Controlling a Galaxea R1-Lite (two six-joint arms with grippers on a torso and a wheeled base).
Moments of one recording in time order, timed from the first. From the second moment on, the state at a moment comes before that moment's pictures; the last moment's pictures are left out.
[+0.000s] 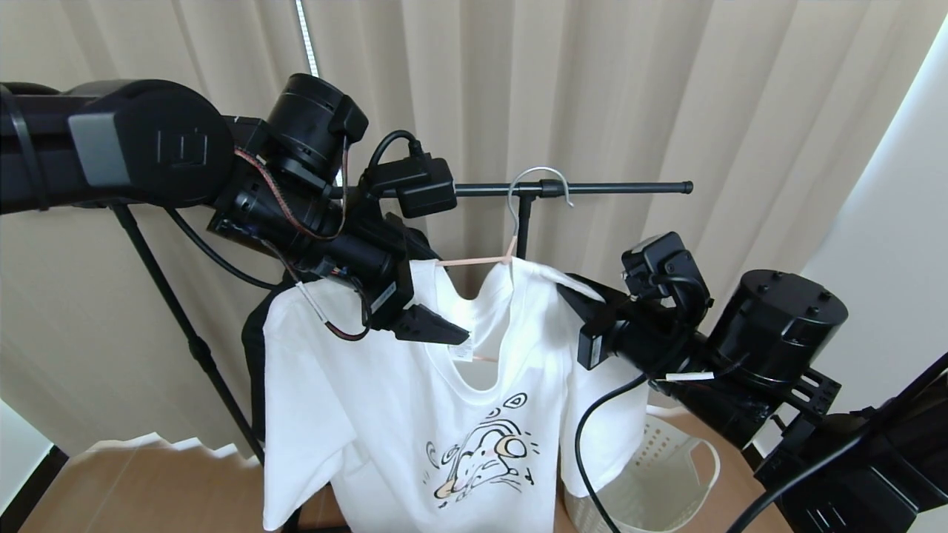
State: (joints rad) left arm -0.47 1.91 -1.76 0.67 -0.51 0.78; right arm 0.62 1.88 -0.62 -1.30 -0.07 -0.13
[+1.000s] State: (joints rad) left arm -0.47 1.86 -1.69 0.62 -0.51 0.78; right arm 0.62 1.85 -0.62 -1.30 -0.07 -0.20
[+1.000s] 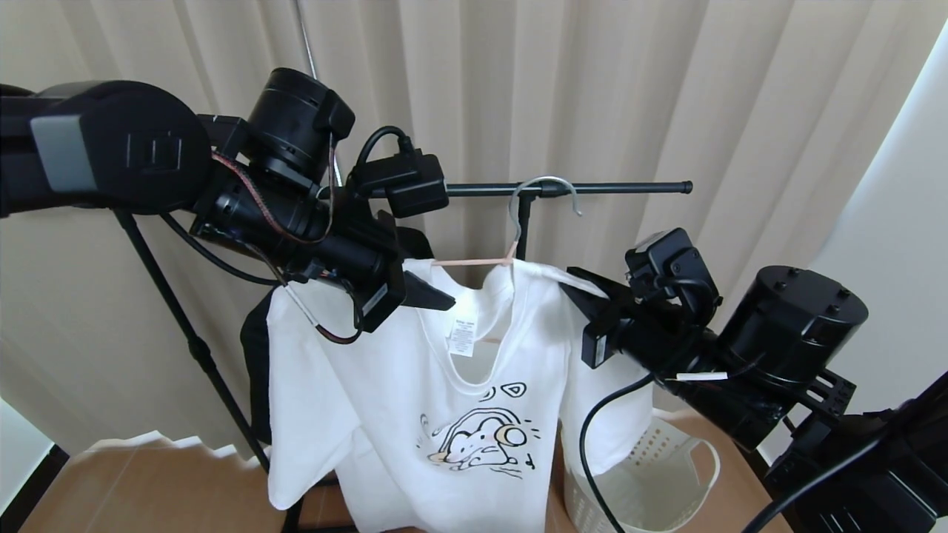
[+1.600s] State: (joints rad) left arm -0.45 1.82 -1.56 0.45 -0.50 0.77; right arm 0.60 1.83 -0.60 -1.25 -0.06 -0.21
